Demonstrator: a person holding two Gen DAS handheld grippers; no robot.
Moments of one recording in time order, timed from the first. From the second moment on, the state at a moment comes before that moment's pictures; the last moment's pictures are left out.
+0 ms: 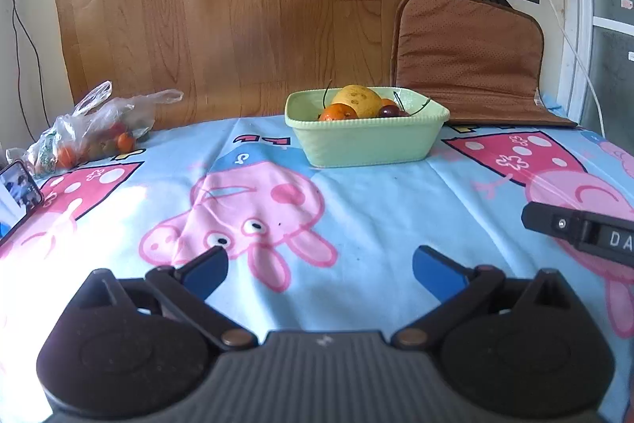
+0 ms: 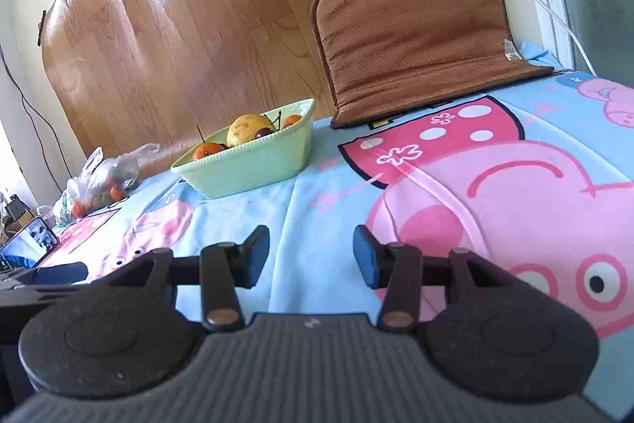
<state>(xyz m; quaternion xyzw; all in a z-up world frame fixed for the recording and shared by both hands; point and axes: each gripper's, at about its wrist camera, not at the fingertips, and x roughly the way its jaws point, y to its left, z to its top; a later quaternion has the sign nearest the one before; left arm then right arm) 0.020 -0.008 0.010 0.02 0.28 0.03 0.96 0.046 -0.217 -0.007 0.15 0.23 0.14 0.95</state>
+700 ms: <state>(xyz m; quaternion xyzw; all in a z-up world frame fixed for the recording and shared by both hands) 0.027 0.005 -0.003 -0.02 0.32 0.06 0.95 0.050 -0.210 -0.009 0.12 0.25 0.15 0.95</state>
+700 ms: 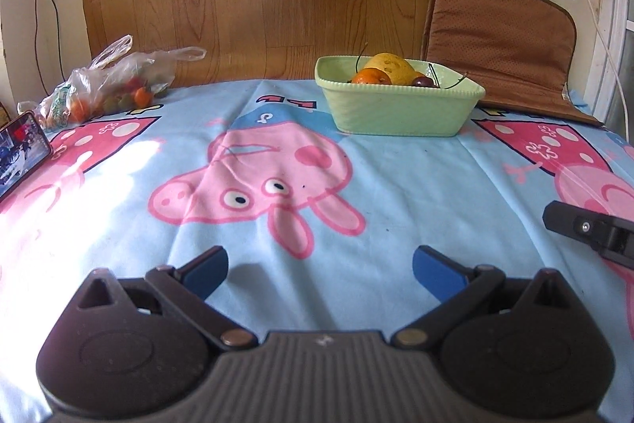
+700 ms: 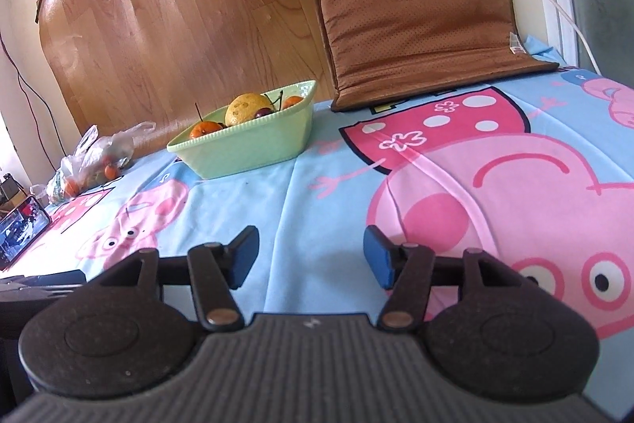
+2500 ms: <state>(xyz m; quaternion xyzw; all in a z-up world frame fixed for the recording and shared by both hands) 0.040 -0.021 0.002 0.07 0.27 0.10 0.96 0.055 -0.222 -0.011 0.17 0.26 0.17 0.93</state>
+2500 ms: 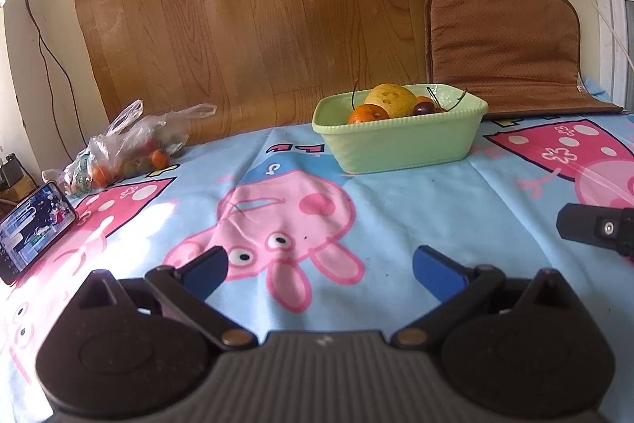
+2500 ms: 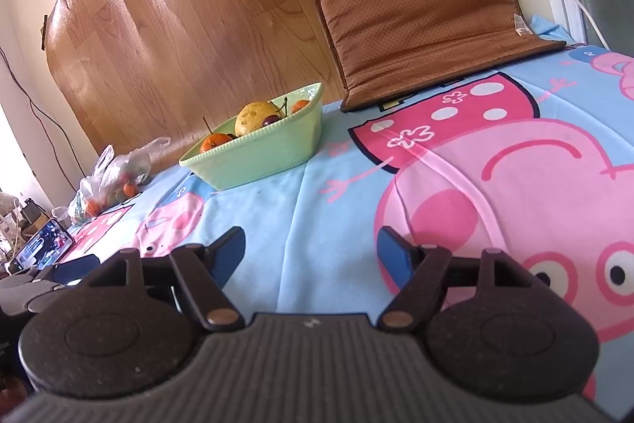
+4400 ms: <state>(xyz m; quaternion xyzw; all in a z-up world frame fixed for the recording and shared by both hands) 0.034 -0.025 0.004 0.08 0.25 0.08 0.96 0.056 -0.223 -0.011 0.17 0.26 0.18 0.93</state>
